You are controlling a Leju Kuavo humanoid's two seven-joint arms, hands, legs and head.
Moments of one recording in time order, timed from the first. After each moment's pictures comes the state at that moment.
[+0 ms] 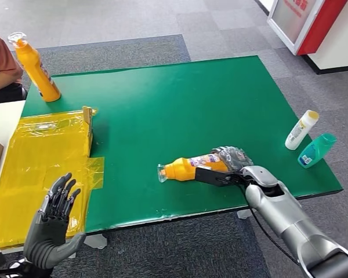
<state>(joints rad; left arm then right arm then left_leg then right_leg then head) 0.28 0.00 -0.15 -1.87 -0.01 -0.27 -0.43 -0.45 -0.28 0.45 -1.06 0.93 0.09 0.08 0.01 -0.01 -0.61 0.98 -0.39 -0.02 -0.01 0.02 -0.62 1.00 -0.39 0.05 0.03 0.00</state>
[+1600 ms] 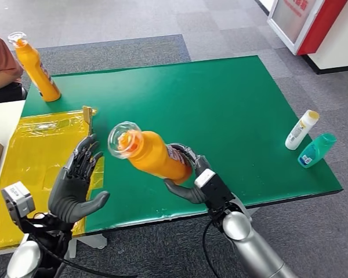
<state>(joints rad) -0.06 0.02 -0.35 -1.75 0.04 -0.14 -0.31 -0.16 -0.05 0.42 -1.50 0.21 -0.06 -0.26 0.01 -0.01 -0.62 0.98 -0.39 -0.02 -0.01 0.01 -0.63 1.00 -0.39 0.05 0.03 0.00</state>
